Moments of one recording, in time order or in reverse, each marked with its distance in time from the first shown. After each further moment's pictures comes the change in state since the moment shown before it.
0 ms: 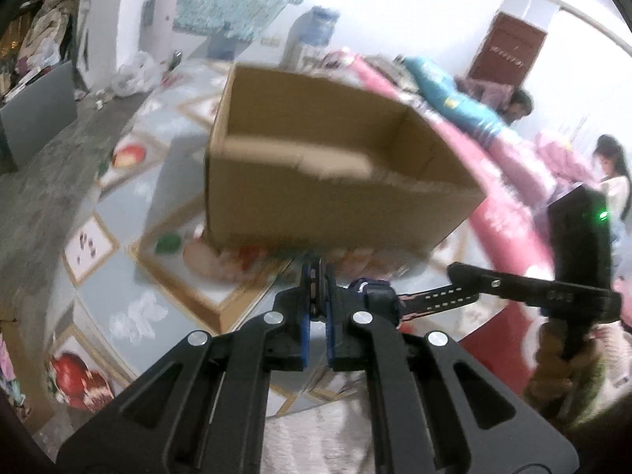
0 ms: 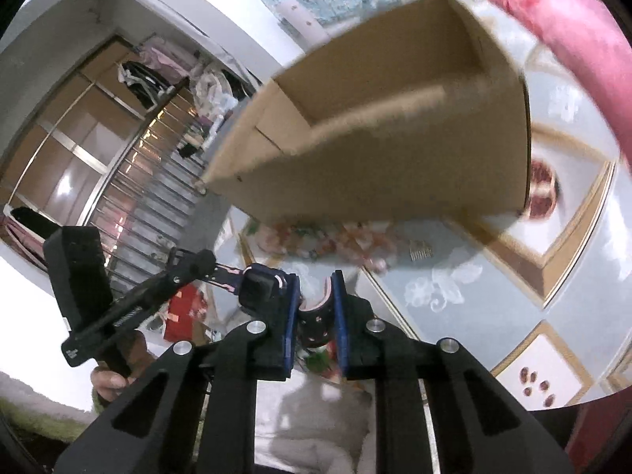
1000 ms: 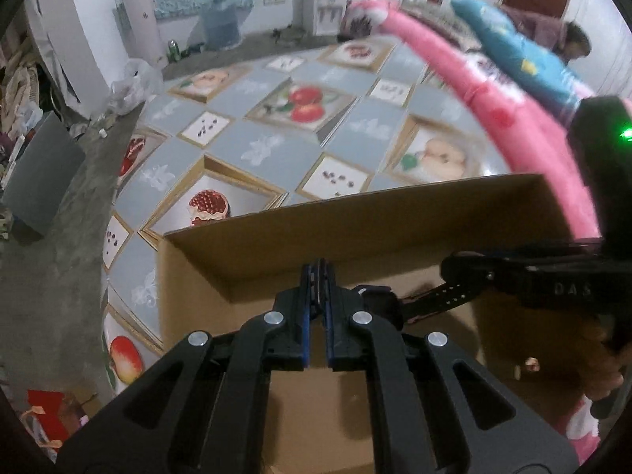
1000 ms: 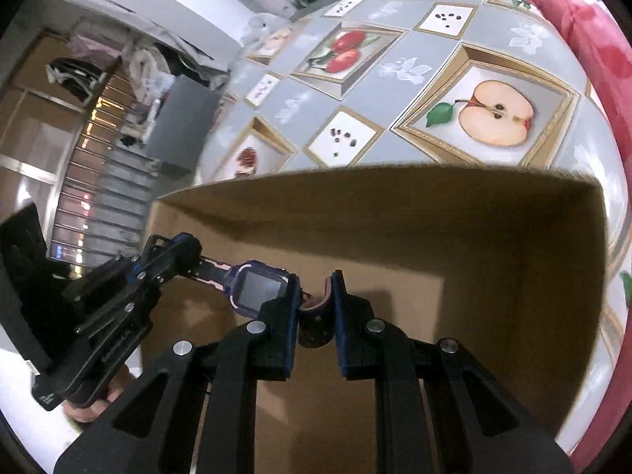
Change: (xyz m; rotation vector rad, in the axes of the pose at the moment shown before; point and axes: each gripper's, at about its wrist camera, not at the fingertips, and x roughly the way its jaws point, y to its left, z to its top) left arm 0.207 0.004 0.214 0.155 0.293 0.258; right arm 0.134 -0.067 0.235 0.113 0.297 -0.200
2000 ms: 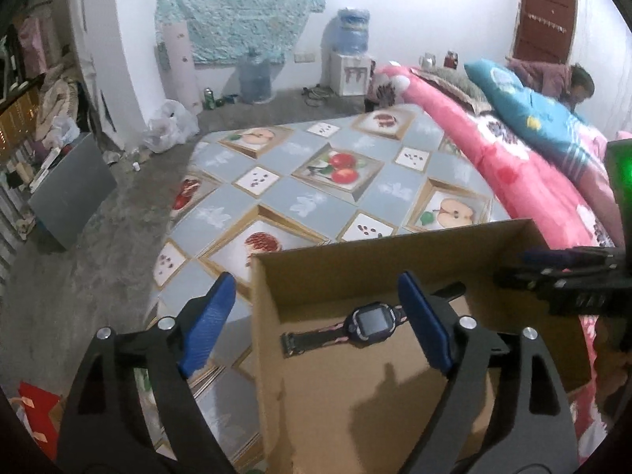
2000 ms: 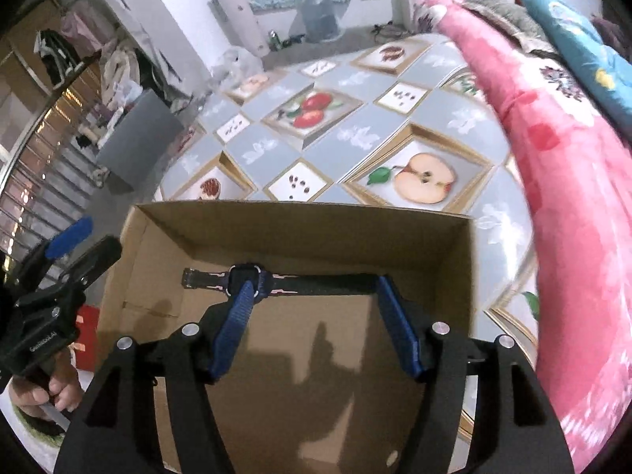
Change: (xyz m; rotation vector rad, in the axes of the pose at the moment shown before) left arm -0.078 0.027 -0.028 -0.071 -0.262 0.062; right arm -0.073 0.022 -0.028 -0.104 -0.219 -0.241
